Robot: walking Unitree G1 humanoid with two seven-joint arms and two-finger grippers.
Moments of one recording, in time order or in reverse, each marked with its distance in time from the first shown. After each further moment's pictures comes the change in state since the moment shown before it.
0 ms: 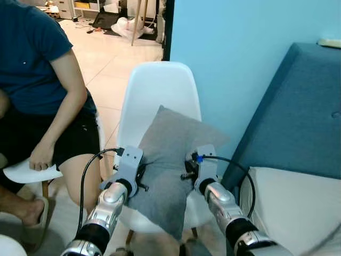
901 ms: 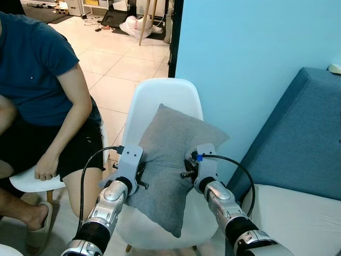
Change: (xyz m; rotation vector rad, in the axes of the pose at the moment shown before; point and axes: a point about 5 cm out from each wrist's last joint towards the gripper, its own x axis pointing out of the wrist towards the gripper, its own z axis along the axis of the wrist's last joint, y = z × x) left arm 0.001 0.001 0.005 -0.002 -0.003 0.022; right arm 0.002 0.001 0.006 -0.004 -0.017 0.004
